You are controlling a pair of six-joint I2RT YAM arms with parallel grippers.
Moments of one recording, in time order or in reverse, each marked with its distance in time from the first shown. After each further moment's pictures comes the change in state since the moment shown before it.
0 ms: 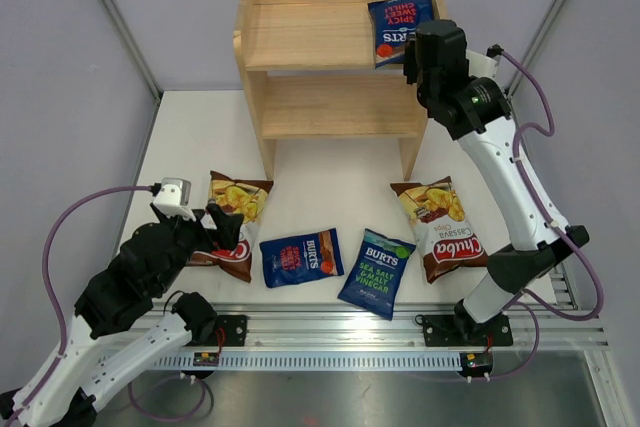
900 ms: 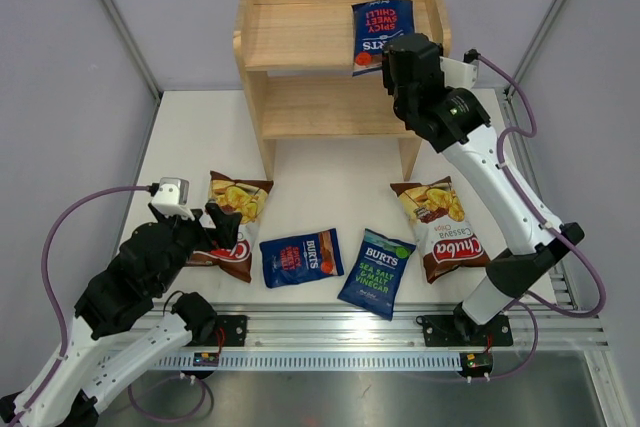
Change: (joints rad) left arm 0.022 0.000 0.000 0.000 0.001 0.000; right arm 0.124 0.005 -0.050 0.079 0.106 -0.080
